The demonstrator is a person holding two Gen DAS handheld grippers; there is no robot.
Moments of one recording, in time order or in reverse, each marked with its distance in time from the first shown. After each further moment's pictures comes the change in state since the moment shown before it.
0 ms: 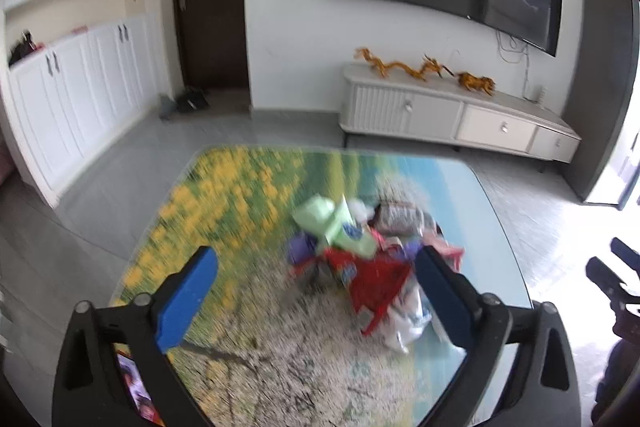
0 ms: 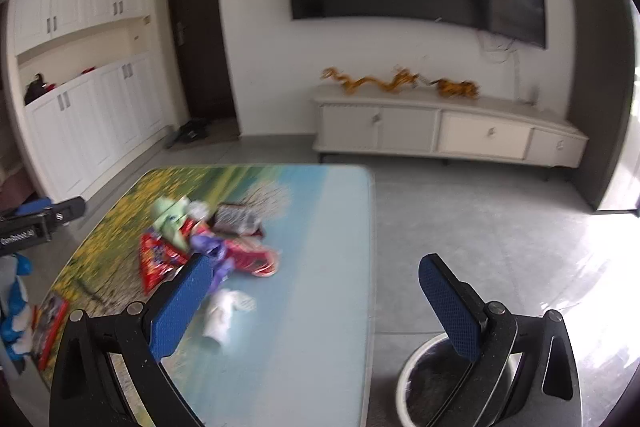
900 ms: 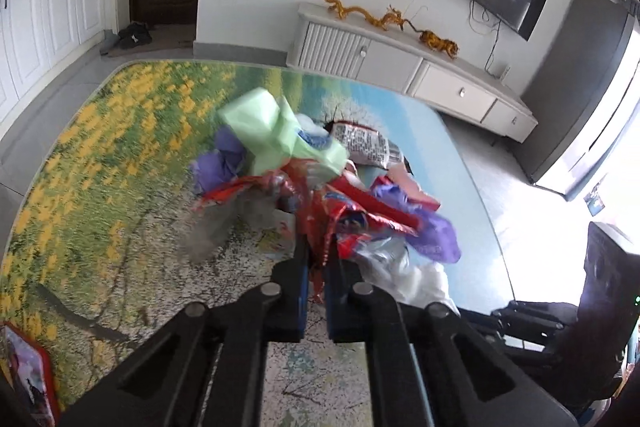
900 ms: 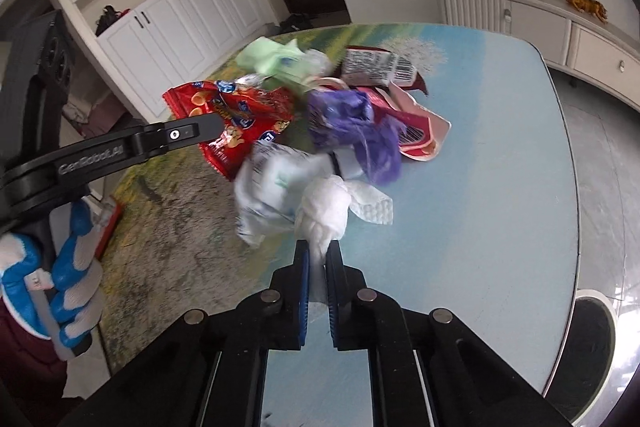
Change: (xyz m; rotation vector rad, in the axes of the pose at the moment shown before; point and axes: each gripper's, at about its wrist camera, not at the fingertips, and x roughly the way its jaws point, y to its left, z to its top) left arm 0.077 -0.019 -0.039 -0.064 0.175 -0.219; right arm 0.101 0.054 -0.062 -0.070 0.364 0.413
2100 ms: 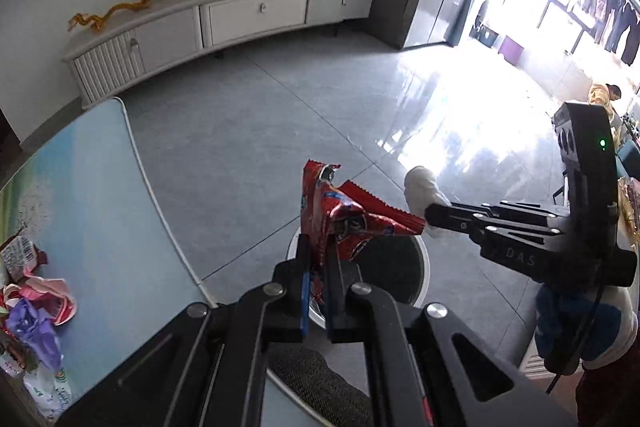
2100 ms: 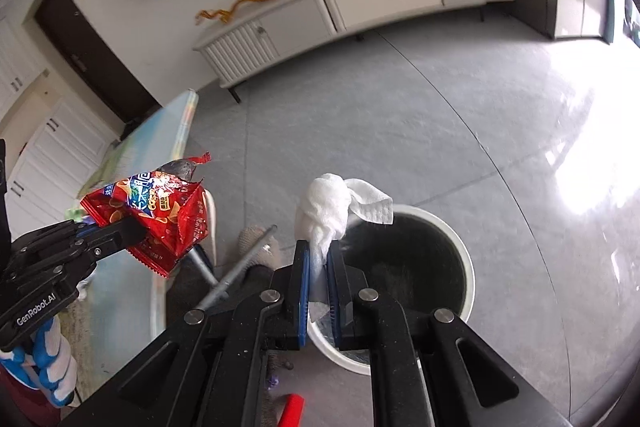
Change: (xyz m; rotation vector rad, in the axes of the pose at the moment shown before) left arm 0.084 -0.326 -0.039 0.611 0.245 -0.325; right arm -0.171 -0.229 -0.113 0.603 -0.168 -0.378
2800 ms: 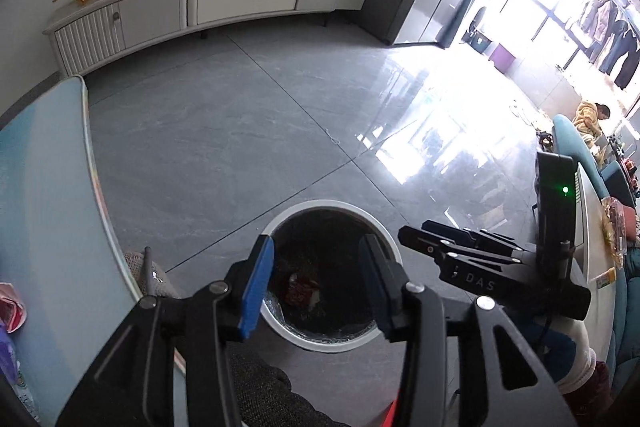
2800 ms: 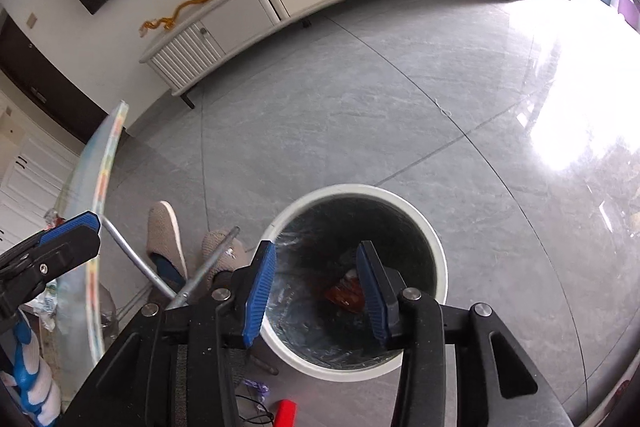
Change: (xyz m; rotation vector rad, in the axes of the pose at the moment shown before) left arm 0.023 0.000 0.019 -0.075 0.008 -0.088; right arm 0.013 -0.053 -0.003 0.135 -0.004 -0.069
